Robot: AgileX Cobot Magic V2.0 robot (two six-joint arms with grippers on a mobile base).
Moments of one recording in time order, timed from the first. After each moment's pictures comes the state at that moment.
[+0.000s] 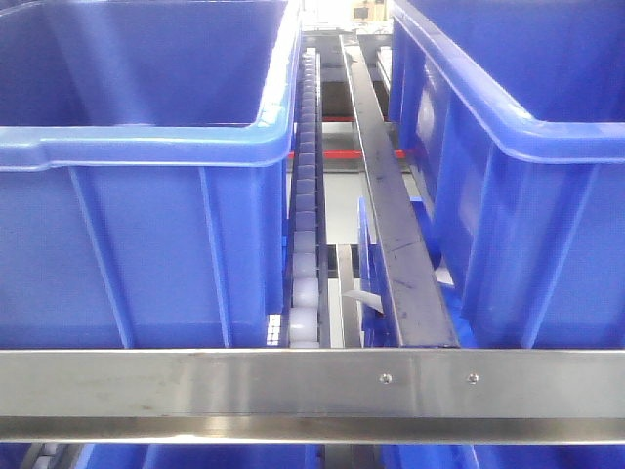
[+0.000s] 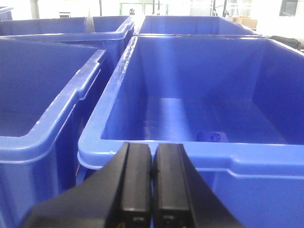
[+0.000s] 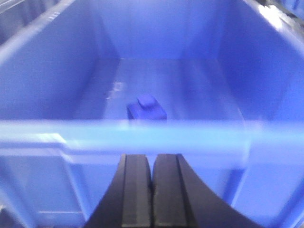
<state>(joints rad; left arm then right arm) -0.01 0.00 0.01 -0.01 0.00 -0.04 0.03 0.10 0.02 0.03 0.02 0.06</state>
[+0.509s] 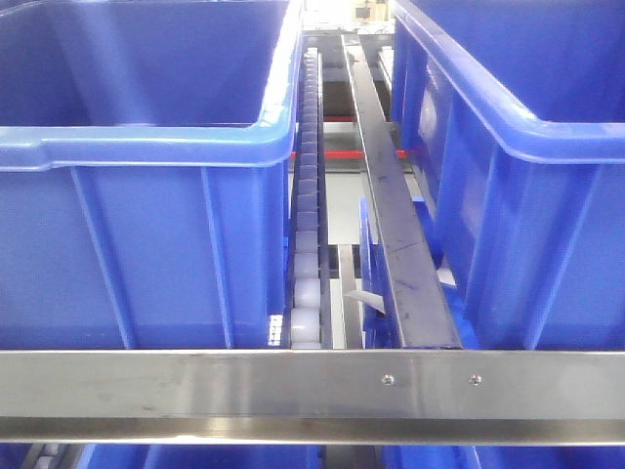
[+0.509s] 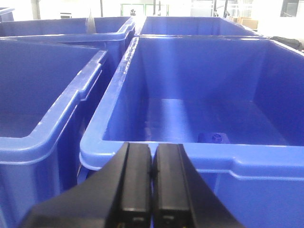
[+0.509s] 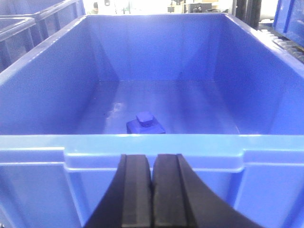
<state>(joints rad) -0.01 0.00 0.01 -0.01 0.00 -0.04 0.03 -0.01 0.03 0.04 0.03 0.05</state>
